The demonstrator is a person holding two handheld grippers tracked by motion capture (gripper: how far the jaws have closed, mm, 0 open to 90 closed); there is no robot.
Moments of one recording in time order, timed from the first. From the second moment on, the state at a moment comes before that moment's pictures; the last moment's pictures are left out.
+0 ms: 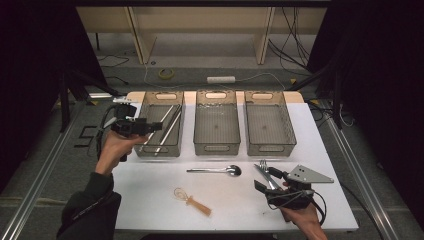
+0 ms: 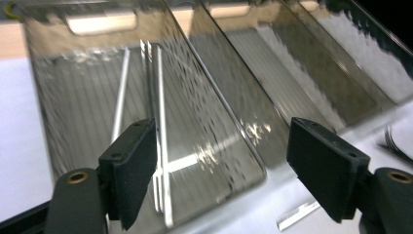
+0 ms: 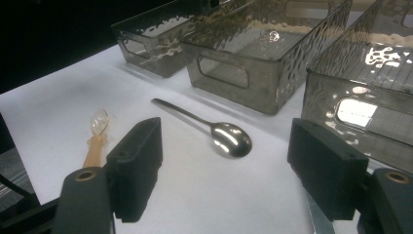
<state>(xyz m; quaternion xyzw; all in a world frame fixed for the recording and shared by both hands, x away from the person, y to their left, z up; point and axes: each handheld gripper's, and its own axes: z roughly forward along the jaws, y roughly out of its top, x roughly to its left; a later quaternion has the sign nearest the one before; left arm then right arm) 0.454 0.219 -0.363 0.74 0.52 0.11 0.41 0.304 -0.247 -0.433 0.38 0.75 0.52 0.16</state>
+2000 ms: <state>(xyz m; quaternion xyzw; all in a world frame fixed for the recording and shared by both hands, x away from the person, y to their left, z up) 0.355 0.183 -0.397 0.81 0.41 0.12 0.40 0.305 -0.247 -0.433 0.37 0.76 0.51 0.16</state>
